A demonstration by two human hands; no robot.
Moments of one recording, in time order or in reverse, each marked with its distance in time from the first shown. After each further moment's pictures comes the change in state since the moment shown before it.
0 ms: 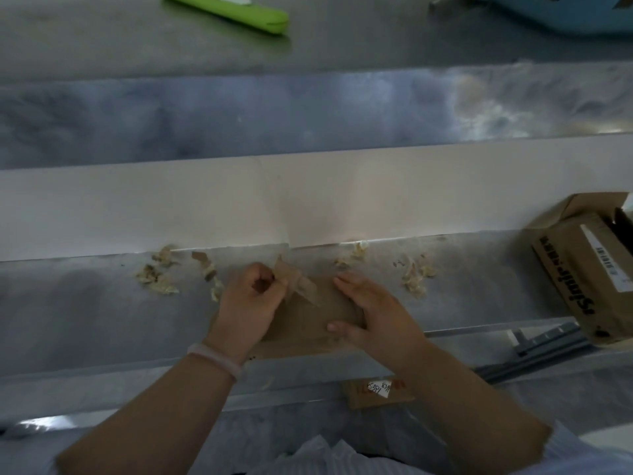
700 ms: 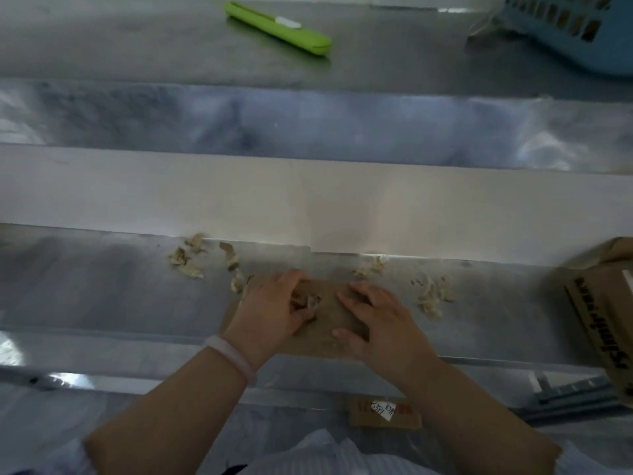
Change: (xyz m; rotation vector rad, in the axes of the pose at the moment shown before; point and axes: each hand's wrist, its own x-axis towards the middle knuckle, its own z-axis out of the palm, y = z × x) left_hand -0.012 0.000 0.000 0.511 -0.116 0.366; right_hand 0.003 -0.013 -0.012 -0.292 -0.079 -0.095
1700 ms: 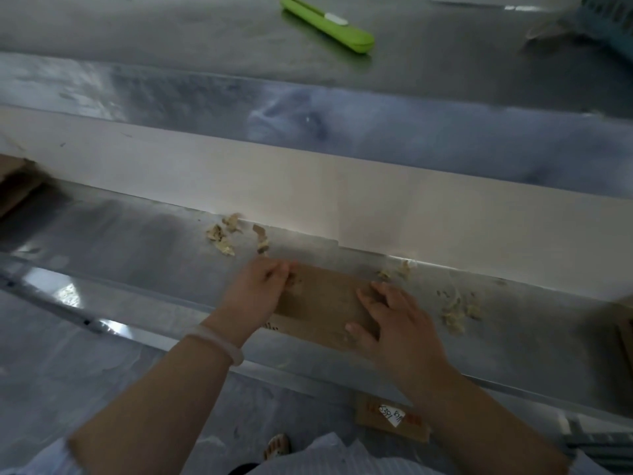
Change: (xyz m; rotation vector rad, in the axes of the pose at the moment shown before) left_hand -0.022 -0.005 -0.028 -0.424 0.164 -0.462; right_hand 0.002 -0.008 -0.009 -0.126 -0.072 0.029
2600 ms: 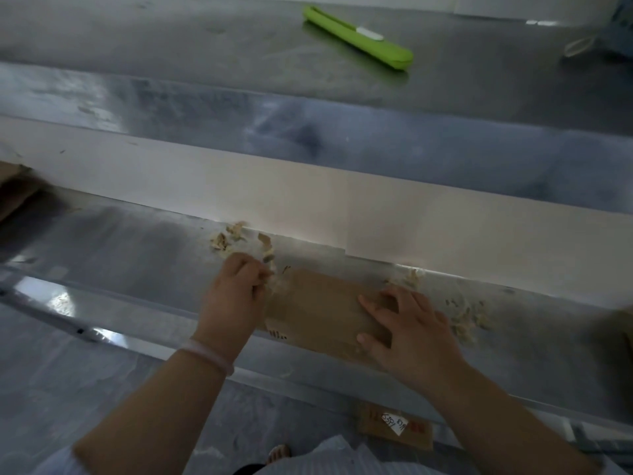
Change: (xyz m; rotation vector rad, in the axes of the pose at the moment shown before) left_hand 0.014 -0.043 -0.026 0.431 0.332 0.382; right_hand 0.008 -0.006 -0.018 -0.150 -0.146 0.014
